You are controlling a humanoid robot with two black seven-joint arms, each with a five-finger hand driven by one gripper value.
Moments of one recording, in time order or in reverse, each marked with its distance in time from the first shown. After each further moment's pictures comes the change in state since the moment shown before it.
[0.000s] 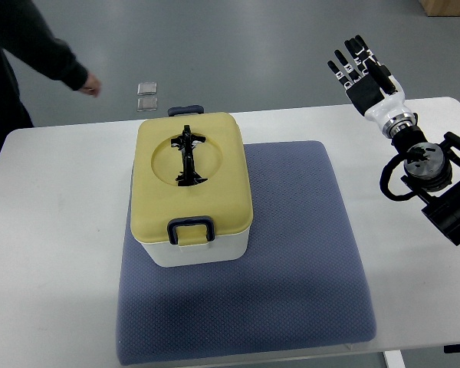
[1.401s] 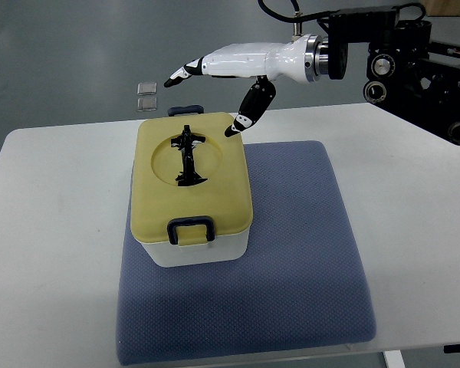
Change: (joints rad) left arm -0.001 0.000 -0.002 -0.008 0.000 0.000 0.000; right arm 0.538 -0.157 -0.447 0.535 -1.789 0.015 0.040
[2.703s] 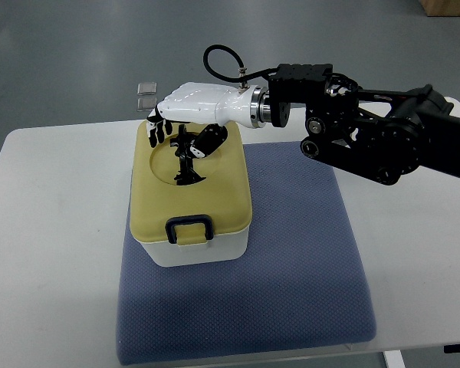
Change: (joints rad) left arm 0.000 0.000 0.000 0.002 0.000 0.000 0.000; right arm -0.053 0.202 -0.122 -0.114 -0.091 -0.233 0.000
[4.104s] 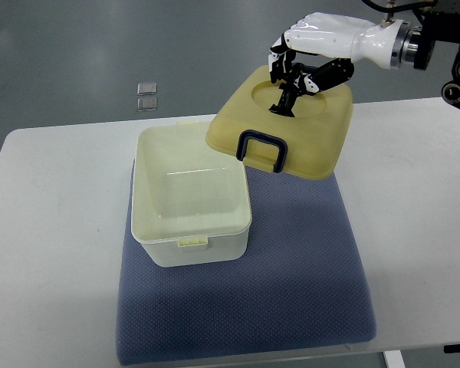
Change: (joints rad) left arm 0.000 0.000 0.002 0.009 0.000 0.000 0.000; right arm 0.000 -0.508 0.027 0.143 0.034 0.000 0.134
